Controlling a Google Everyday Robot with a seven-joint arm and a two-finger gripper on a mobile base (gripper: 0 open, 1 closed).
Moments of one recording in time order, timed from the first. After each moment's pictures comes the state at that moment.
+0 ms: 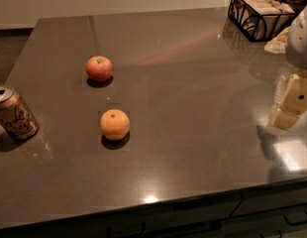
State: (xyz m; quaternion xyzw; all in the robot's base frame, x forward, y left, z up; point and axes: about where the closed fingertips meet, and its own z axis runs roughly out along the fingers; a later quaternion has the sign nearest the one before) arm 0.438 -0.217 0.976 -0.60 0.78 -0.03 0.16
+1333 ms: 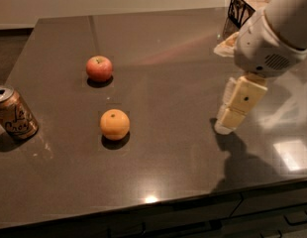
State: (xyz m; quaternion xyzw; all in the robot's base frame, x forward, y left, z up) arm 0.453 -0.132 0.962 -0.64 0.73 0.04 0.22
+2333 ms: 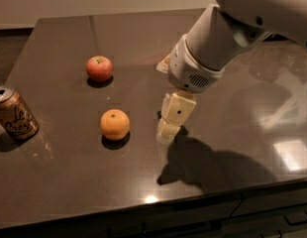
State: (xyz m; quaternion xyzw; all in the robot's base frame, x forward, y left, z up) arm 0.468 -0.022 0.915 -0.69 0.68 0.11 0.23
